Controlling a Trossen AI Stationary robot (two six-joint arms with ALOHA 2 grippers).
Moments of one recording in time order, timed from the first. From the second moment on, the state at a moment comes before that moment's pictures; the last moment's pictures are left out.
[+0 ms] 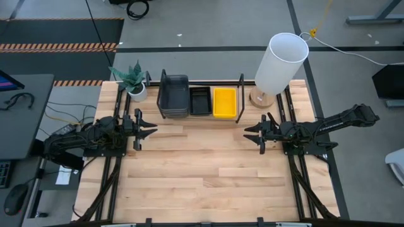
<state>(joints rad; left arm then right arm) 0.15 0.01 0.01 0.08 0.05 0.04 0.14 0.54 0.01 0.34 0.31 0.21</state>
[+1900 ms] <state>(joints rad) 0.15 0.01 0.01 0.08 0.05 0.04 0.14 0.54 0.01 0.34 0.31 0.21</state>
